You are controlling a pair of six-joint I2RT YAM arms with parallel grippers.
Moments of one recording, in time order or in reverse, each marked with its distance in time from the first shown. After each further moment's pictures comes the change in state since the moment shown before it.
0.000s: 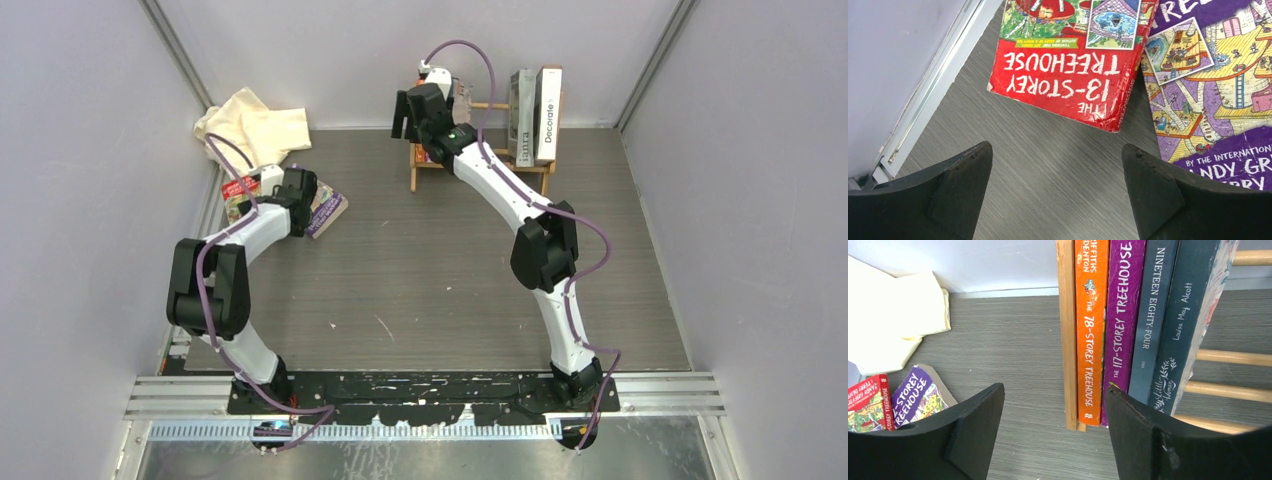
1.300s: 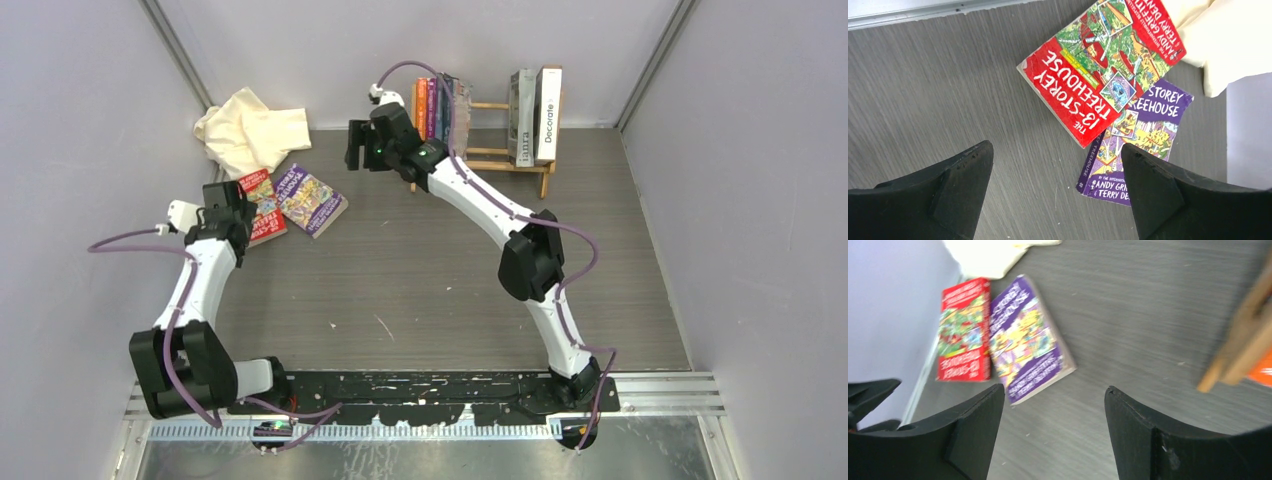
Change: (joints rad) left arm 0.320 -0.380 -0.128 -0.081 0.353 -0.626; right arm 0.133 0.002 0.010 -0.058 -0.242 0.061
